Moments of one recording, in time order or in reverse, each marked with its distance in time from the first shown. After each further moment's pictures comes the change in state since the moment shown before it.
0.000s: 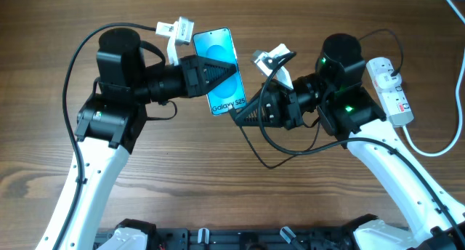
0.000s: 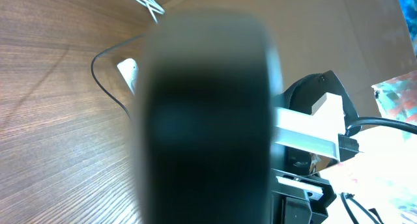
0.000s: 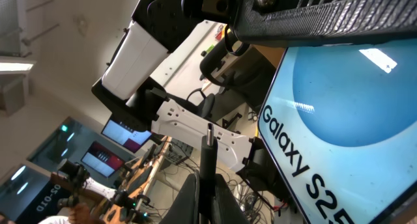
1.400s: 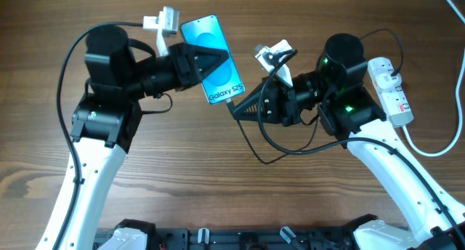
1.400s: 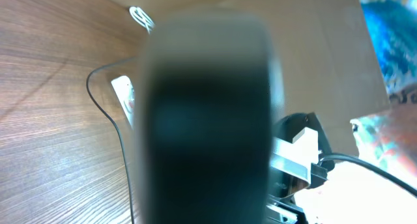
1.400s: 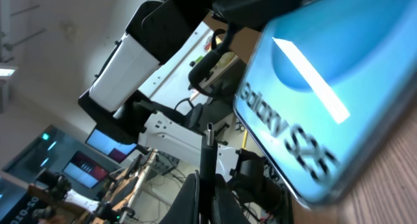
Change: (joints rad) left arm 0.034 -0.003 0.000 0.111 -0.025 -0.182; right arm 0.000 0.000 0.001 0.048 0.057 0.016
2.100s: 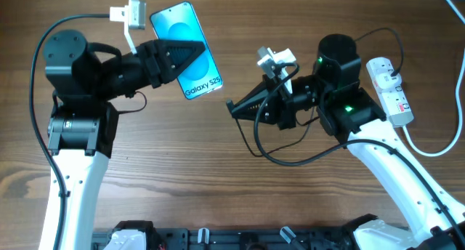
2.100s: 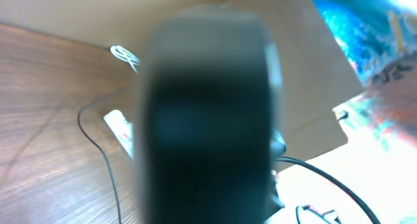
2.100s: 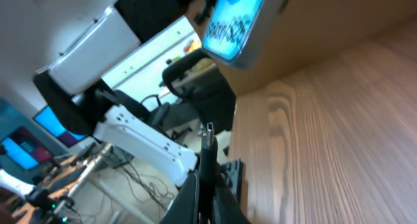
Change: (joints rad) left arm 0.151 -0.055 0.000 0.128 0.140 0.001; right arm 0.000 0.000 0.000 -0.086 0.064 -0.332
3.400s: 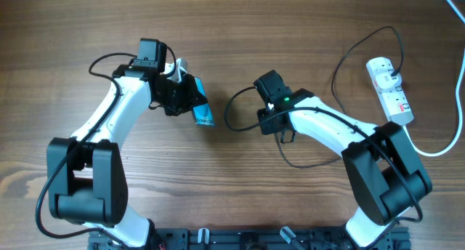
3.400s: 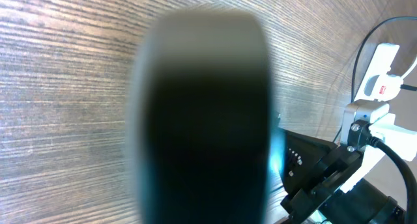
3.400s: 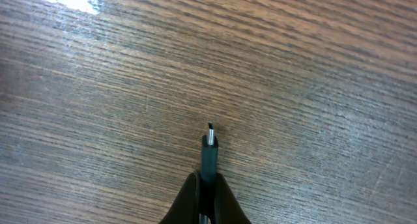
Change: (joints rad) left arm -0.087 0.580 0.010 -0.659 -0.509 0.448; right arm 0.147 0.469 0.020 -0.710 1.515 -0.124
